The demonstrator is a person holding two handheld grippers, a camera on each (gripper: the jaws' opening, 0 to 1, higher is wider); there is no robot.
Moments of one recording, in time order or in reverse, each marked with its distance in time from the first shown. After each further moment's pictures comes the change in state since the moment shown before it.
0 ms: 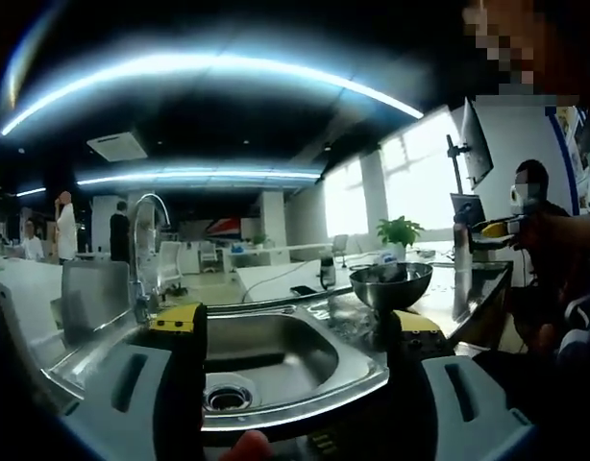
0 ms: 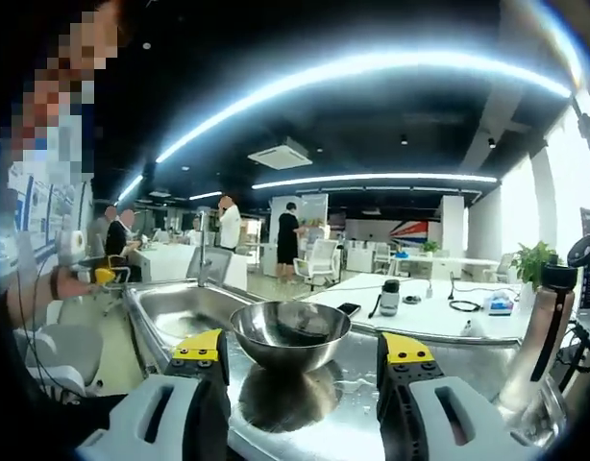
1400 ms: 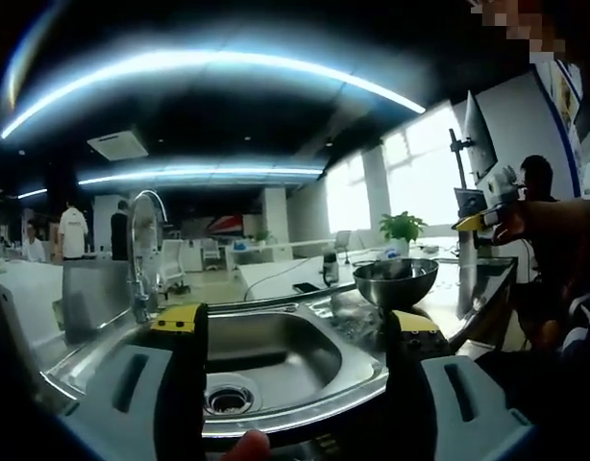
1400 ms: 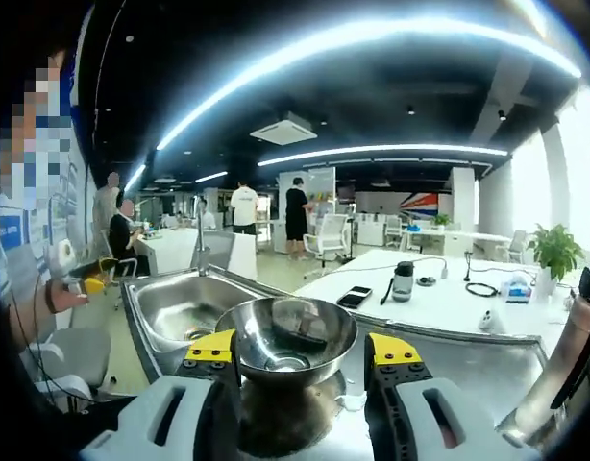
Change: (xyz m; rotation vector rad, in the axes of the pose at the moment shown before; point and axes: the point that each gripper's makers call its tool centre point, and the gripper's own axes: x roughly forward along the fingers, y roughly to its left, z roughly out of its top) left arm 0.009 -0.002 -0.002 0.026 0.014 0.010; right arm 0.063 -0.007 0.006 0.037 0.122 0.063
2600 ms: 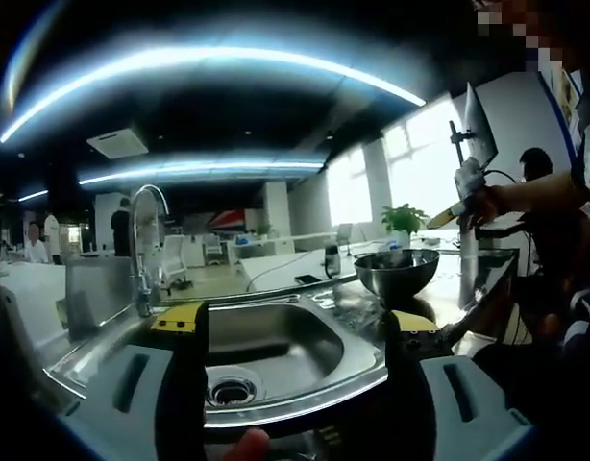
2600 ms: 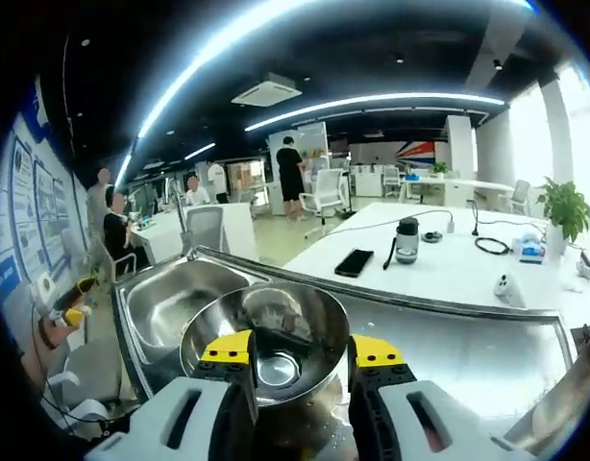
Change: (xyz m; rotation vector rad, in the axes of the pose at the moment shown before) left arm -0.003 0.001 -0.013 0.007 0.034 0.008; right arm 0.067 -0.025 -0.018 0.141 0.214 0.010
